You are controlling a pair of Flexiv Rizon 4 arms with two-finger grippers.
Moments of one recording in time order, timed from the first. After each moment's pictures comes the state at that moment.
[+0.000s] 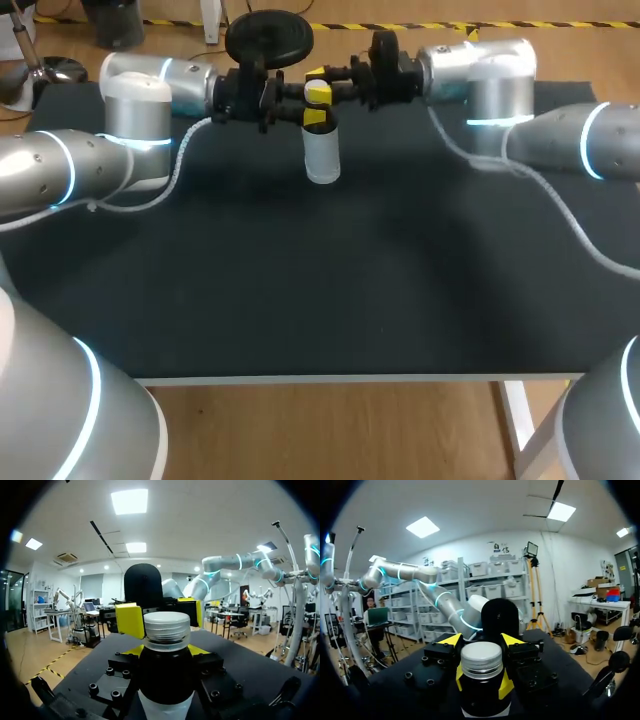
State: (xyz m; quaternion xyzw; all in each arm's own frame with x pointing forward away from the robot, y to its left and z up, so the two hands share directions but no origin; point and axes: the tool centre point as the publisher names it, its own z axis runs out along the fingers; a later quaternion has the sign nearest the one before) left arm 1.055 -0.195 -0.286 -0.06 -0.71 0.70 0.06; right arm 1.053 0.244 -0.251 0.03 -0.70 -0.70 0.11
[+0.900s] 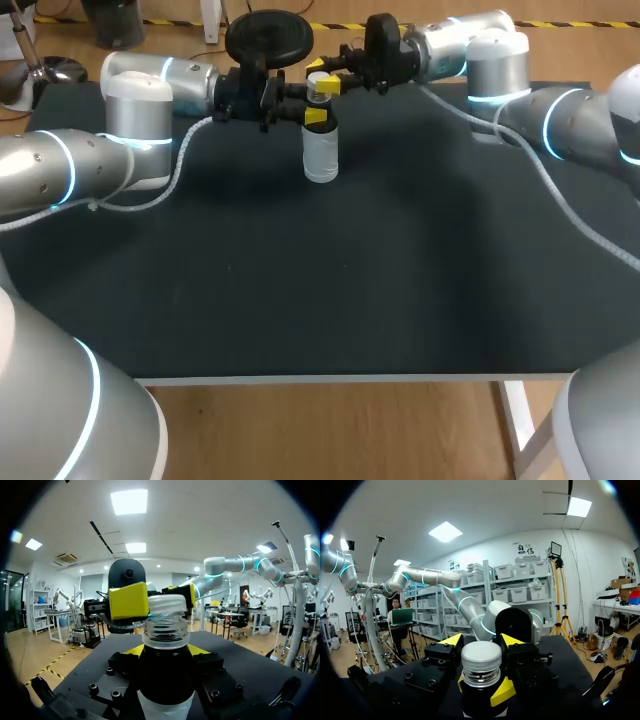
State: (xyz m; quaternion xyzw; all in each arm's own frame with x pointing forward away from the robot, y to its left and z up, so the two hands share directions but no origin) left arm 1.055 -0.197 -0.285 -0.06 -0.71 0.70 0.06; right arm 1.052 0.235 -0.230 0.12 -0.68 -0.70 0.18
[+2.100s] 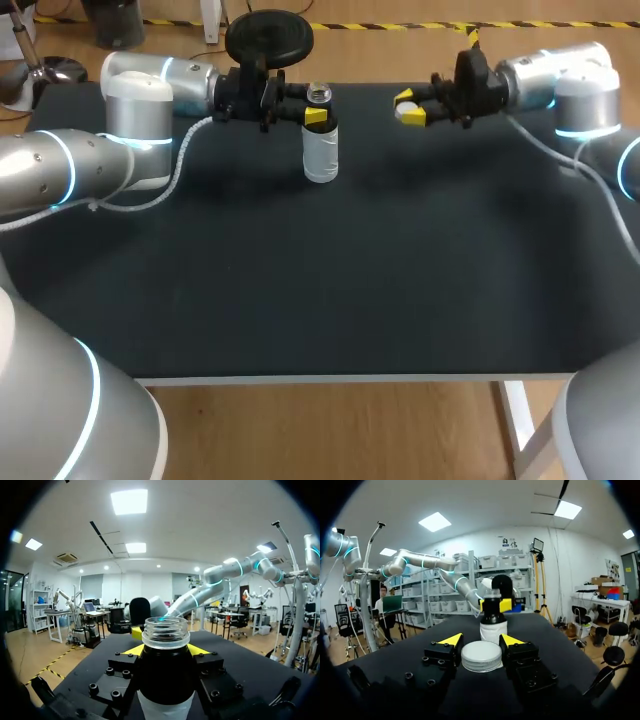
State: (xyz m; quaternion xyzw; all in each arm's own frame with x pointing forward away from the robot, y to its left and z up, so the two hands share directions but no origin) left arm 1.055 -0.197 -0.285 -0.06 -0.71 0.70 0.06; right arm 1.059 0.078 -0.318 0.06 -0.72 -0.68 0.11
